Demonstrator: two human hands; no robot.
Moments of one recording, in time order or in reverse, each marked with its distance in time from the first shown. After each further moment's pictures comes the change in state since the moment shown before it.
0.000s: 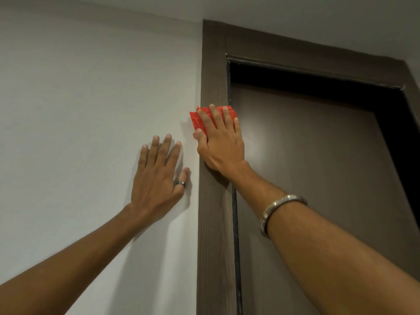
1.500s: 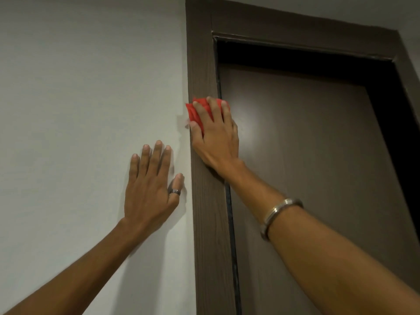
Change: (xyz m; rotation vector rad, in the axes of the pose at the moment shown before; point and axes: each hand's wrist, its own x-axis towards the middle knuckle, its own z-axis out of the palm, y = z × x) left_hand -0.048 0.014 -0.002 0.002 -0.058 -0.012; right_hand -0.032 -0.001 0.004 0.149 0.078 0.100
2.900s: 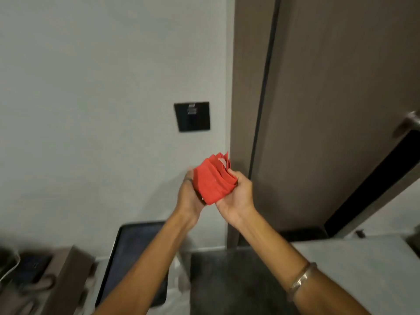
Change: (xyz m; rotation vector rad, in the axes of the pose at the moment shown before) left_hand -0.476 0.128 -0.209 -1.129 -0.833 -2.013; right_hand -0.567 -0.183 -0.149 1.374 -0.260 2.198
